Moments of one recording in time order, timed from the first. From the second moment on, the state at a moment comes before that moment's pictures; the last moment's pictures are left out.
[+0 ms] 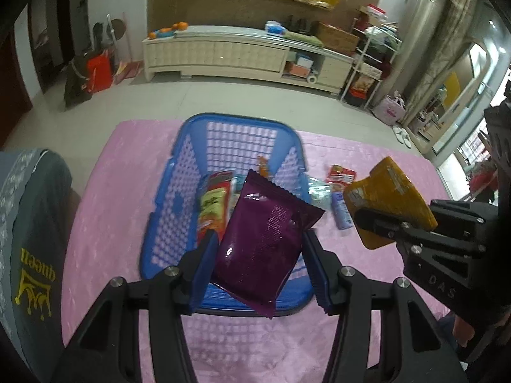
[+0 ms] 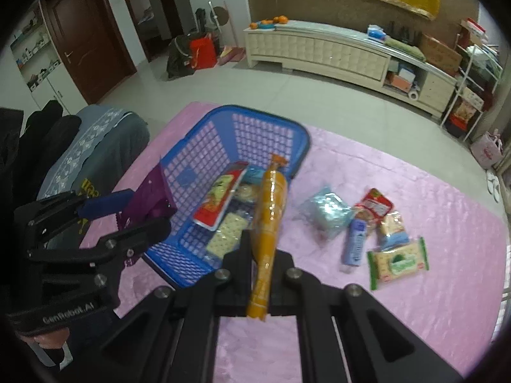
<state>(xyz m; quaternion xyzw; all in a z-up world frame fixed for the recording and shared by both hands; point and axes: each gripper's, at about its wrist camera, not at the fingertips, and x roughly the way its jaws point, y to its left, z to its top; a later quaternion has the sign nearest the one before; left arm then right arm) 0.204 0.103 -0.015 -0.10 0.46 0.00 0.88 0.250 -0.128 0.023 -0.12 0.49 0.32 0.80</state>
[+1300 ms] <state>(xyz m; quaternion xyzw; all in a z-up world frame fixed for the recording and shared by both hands) 0.324 0.118 -0.072 -0.13 0.52 -0.04 0.84 0.331 -0.101 -0.008 -0.12 0.50 0.27 0.81</state>
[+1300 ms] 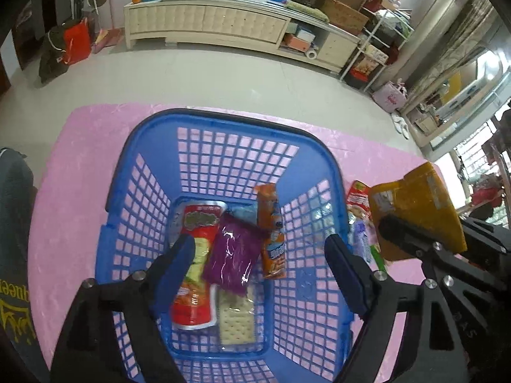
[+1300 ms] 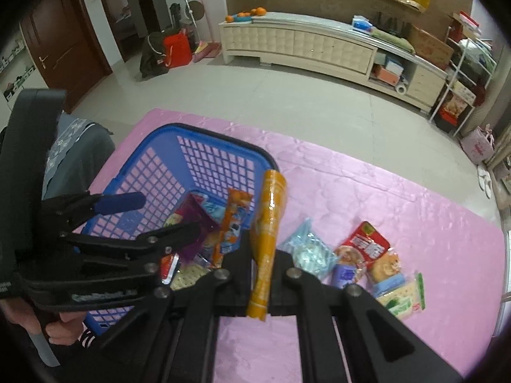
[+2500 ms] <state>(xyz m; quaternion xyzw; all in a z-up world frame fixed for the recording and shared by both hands) 0.233 0.202 -0.047 -0.12 0.49 0.02 0.87 0.285 -0.027 -0.028 -0.19 0.54 0.22 0.79</state>
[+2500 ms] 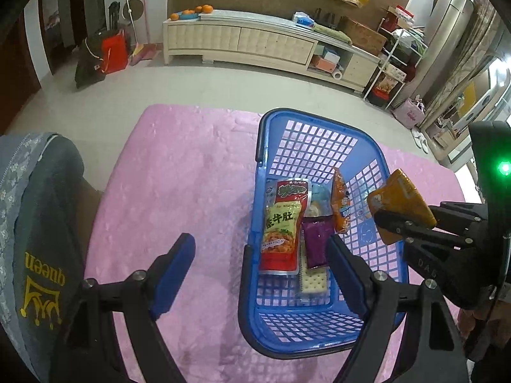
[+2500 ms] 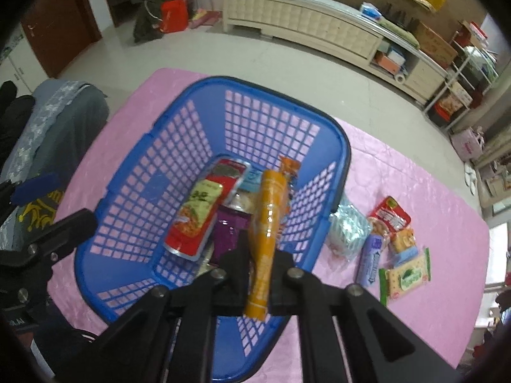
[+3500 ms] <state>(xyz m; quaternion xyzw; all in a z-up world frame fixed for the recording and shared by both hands) 0.221 0.102 -0.002 -0.05 0.47 0.00 0.88 0.268 -0.136 0.024 -0.13 0.51 0.19 0.83</state>
